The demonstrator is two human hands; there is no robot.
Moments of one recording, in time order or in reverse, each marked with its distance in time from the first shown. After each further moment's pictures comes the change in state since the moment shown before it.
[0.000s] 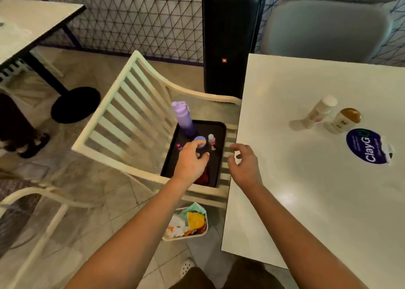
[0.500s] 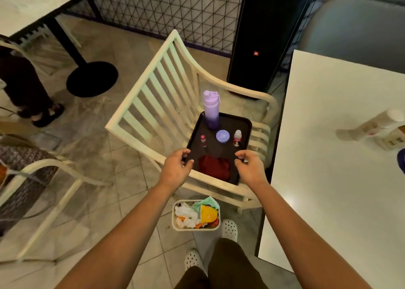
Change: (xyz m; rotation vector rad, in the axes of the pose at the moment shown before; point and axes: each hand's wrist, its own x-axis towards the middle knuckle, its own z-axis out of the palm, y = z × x) left_hand -0.015 -0.128 -0.099 0.001 0.041 -0.209; right_hand 0.003 -0.022 0.110 0.008 -0.182 0.243
